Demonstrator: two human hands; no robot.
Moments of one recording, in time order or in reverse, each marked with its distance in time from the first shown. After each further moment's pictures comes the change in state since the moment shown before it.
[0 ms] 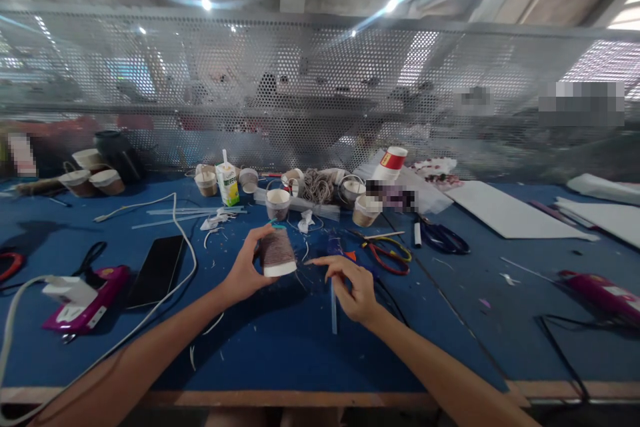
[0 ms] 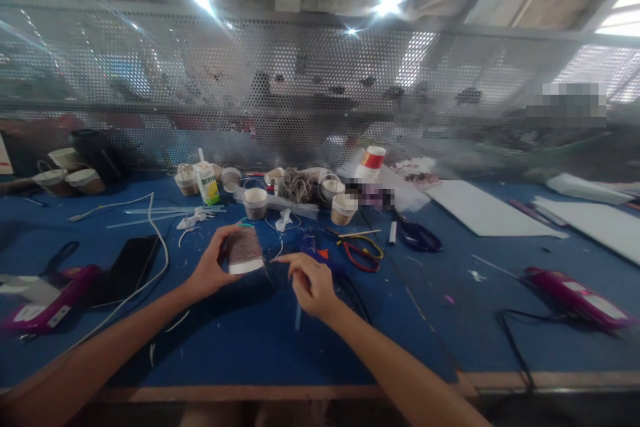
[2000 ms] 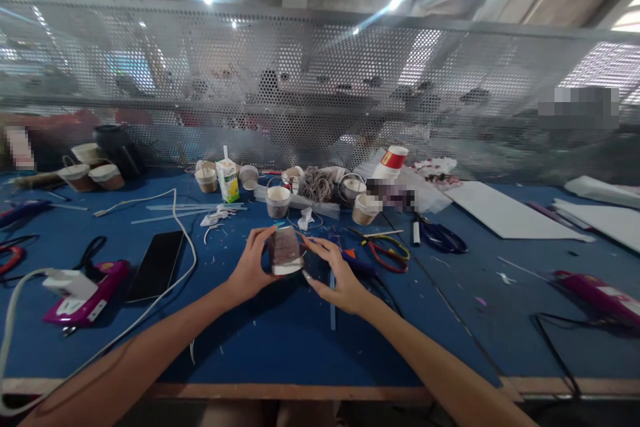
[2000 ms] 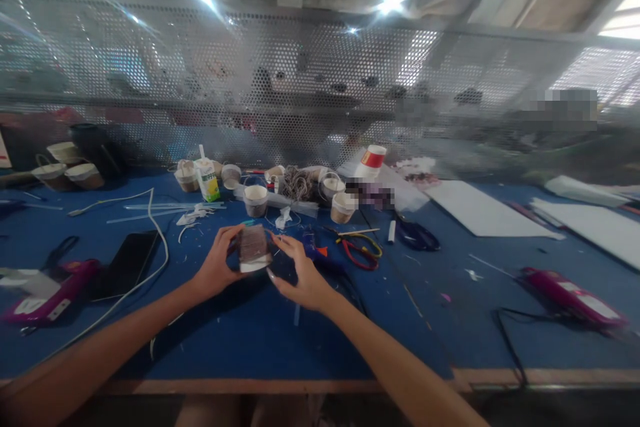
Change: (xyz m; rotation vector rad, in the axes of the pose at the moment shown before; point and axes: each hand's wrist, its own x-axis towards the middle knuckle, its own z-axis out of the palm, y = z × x) left_hand -0.002 -0.009 0.011 0.201 0.013 0.026; right_hand 0.000 0.023 0.010 0.194 -0.281 0.168
